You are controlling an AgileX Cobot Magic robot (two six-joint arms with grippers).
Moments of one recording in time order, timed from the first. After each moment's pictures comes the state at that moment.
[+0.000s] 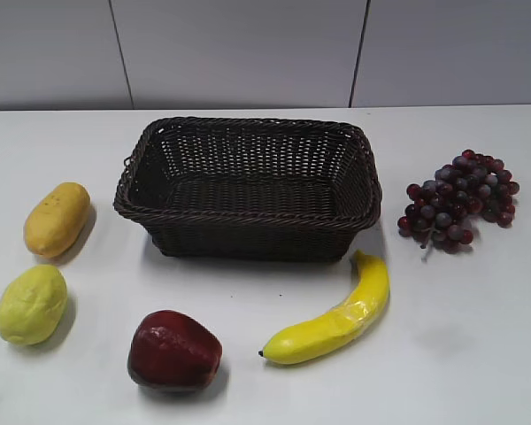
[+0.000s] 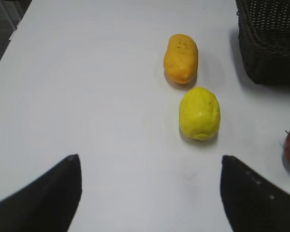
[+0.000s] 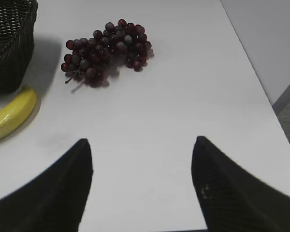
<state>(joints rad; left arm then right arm) -0.04 -0.01 -0.49 -0.02 1.08 0.12 0.07 0.00 -0.50 -0.09 1.05 0.01</state>
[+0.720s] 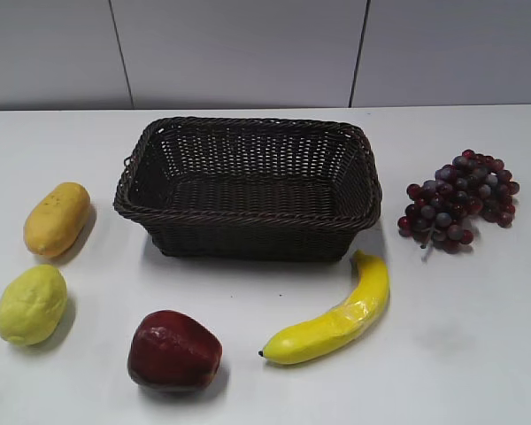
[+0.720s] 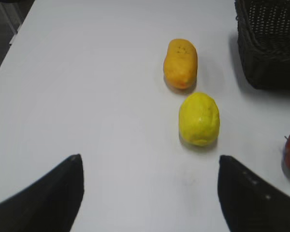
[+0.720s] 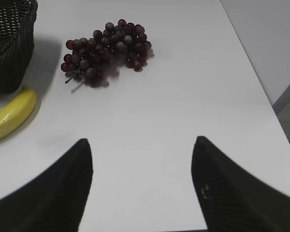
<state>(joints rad) -0.04 0.00 -0.50 -0.02 1.03 0.12 0.07 0.00 -0.50 -0.09 1.05 0.01</state>
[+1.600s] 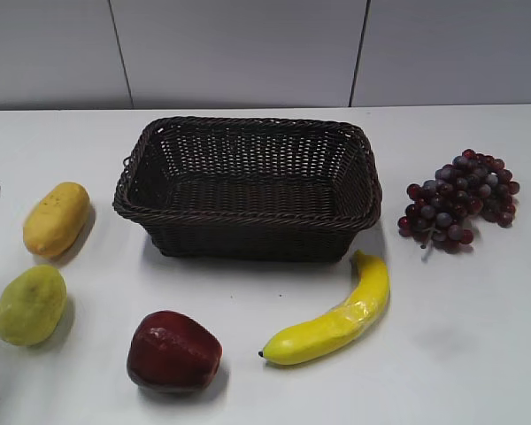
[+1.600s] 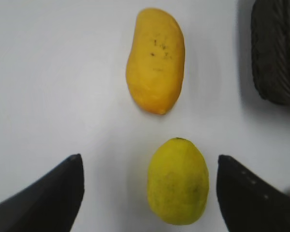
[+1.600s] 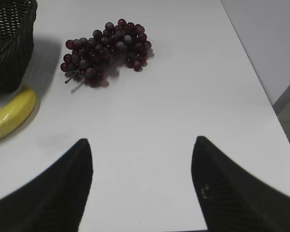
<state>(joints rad) -0.05 1.32 -0.88 -0.20 0.70 0.22 0.07 0.00 -0.50 -0.09 1.05 0.01</state>
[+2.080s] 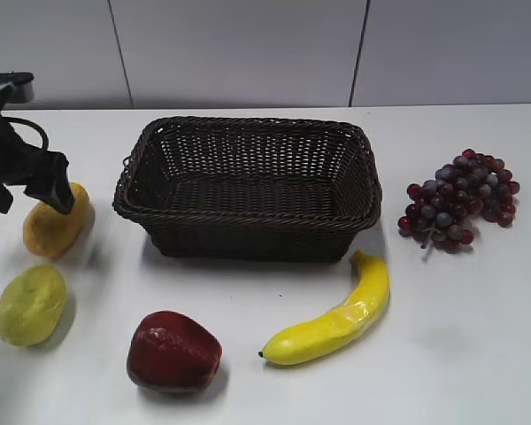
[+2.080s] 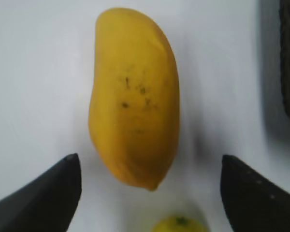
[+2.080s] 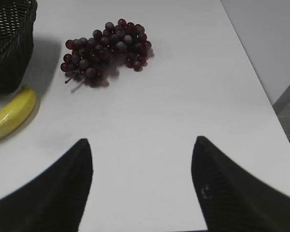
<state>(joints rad) -0.11 1.77 -1.11 -0.19 0.66 0.25 0.07 0.00 -0.50 -0.09 1.05 0.01</state>
